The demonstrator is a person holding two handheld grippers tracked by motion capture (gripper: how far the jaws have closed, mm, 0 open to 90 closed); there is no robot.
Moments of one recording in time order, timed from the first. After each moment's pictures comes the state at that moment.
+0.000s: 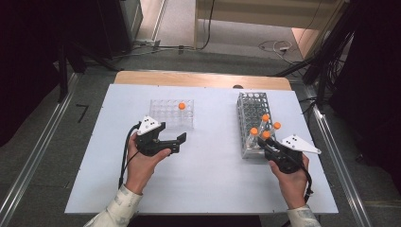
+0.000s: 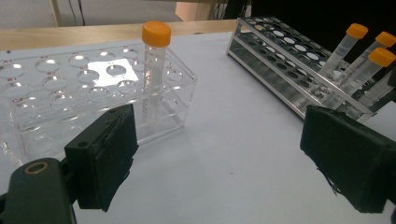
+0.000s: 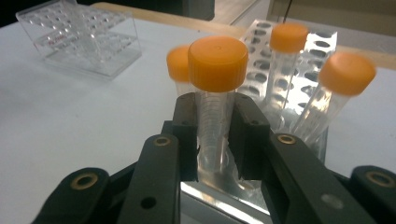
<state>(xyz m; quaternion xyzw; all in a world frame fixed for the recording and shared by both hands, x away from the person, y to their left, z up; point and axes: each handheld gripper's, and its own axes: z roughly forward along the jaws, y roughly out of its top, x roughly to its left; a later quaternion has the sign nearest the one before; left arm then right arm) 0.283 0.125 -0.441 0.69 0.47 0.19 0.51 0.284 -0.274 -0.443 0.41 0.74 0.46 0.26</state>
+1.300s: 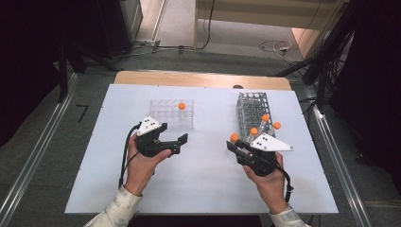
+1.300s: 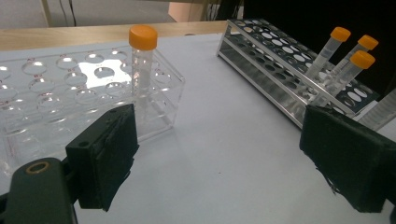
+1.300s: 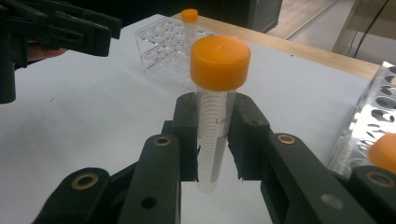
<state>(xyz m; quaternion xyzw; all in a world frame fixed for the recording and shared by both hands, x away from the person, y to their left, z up) 0.279 0.123 -0.435 0.69 0.46 0.18 0.52 0.265 -0.195 -0.420 0.33 0.78 0.49 0.20</state>
